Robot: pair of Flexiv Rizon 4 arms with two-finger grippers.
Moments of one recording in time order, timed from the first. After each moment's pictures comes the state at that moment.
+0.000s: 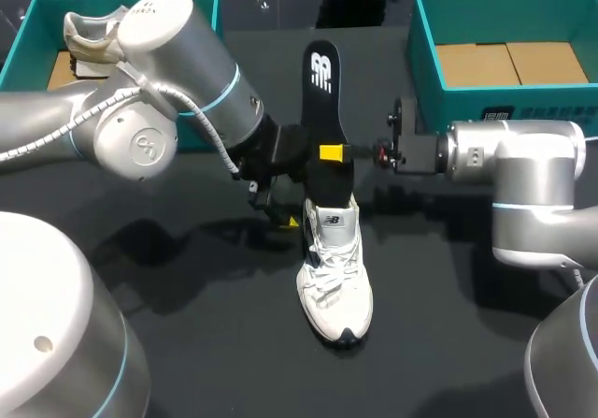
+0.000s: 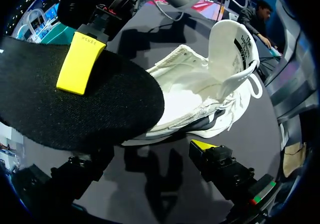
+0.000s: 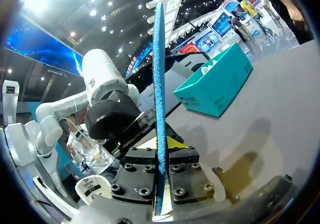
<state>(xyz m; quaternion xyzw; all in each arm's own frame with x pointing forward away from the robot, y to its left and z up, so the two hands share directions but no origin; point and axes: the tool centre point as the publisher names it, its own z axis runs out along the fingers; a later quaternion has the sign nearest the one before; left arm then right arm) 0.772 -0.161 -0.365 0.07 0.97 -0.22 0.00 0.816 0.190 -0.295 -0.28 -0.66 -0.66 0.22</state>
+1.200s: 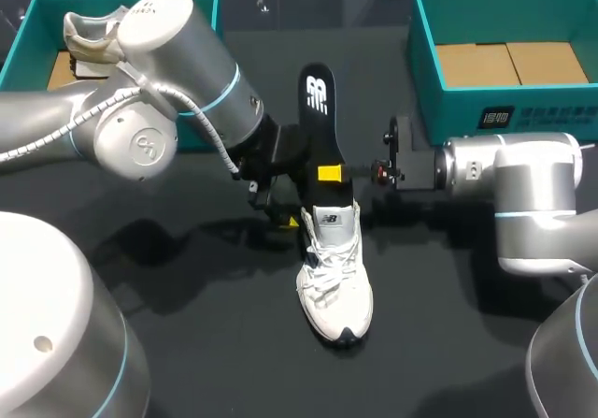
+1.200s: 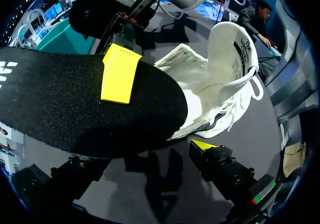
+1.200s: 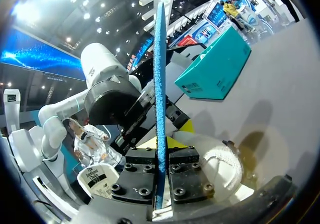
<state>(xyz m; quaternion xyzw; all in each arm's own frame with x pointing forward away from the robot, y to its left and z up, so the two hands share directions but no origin) 0.772 -0.161 -0.365 0.07 0.97 -0.22 0.00 0.788 0.194 -0.314 -0.29 -0.66 -0.64 0.27</state>
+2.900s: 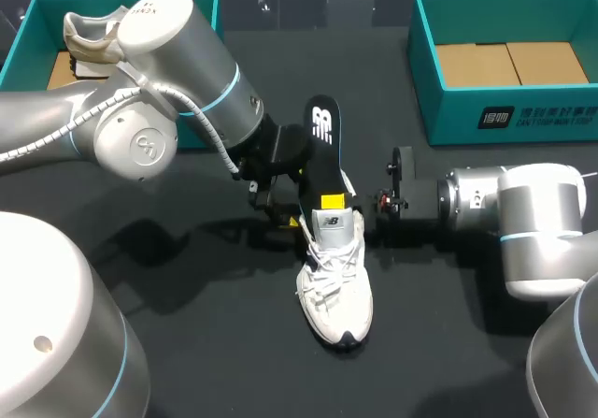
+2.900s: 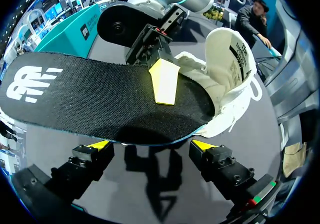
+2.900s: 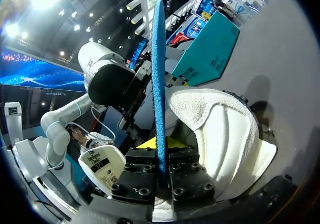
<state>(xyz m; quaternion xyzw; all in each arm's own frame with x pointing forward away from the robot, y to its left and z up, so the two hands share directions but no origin) 0.772 -0.161 -0.365 0.07 0.97 -0.22 0.00 0.749 0.190 -0.339 -0.34 -0.63 -0.62 0.31</state>
